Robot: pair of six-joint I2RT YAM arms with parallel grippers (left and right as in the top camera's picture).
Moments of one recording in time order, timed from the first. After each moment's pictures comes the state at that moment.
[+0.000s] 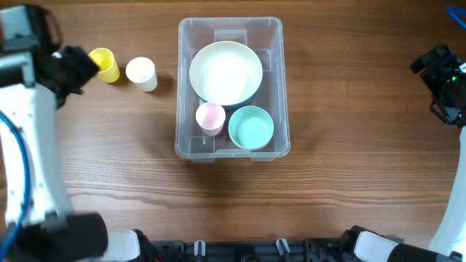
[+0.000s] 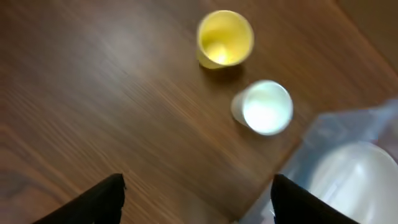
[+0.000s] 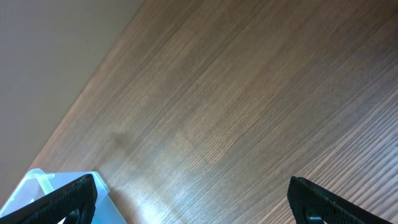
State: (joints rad) left arm 0.24 1.61 1.74 -1.23 -0.04 -0.51; right arm -0.39 1.39 1.53 -1.03 -0.04 0.54
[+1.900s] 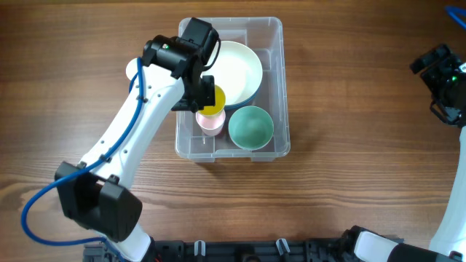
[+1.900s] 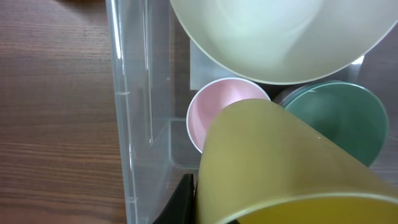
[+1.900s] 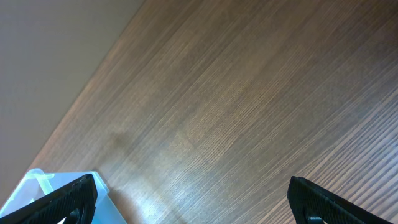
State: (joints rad) left arm -0.43 1.80 1.73 -1.35 -0.06 -0.45; right arm -0.39 1.39 1.53 -1.03 -0.04 0.54
